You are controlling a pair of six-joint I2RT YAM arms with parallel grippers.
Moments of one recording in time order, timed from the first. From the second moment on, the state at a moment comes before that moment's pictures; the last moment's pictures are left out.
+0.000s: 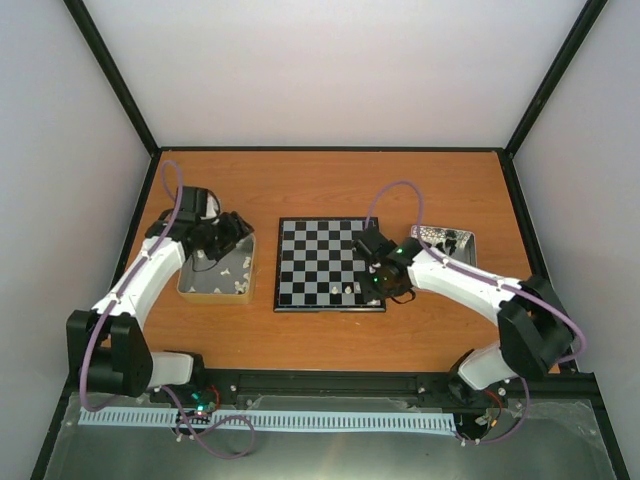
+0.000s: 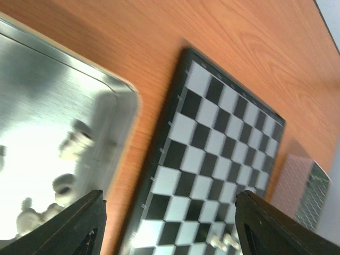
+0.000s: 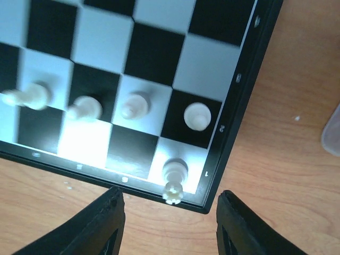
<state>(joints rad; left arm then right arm) -0.12 1.30 0.95 -0.60 0.39 -0.74 0.74 1.49 0.95 -0.83 0.04 0.50</state>
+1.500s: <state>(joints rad) 0.01 1.67 0.98 -0.56 -0.24 -0.56 0.74 1.47 1.05 -0.80 0.13 0.47</state>
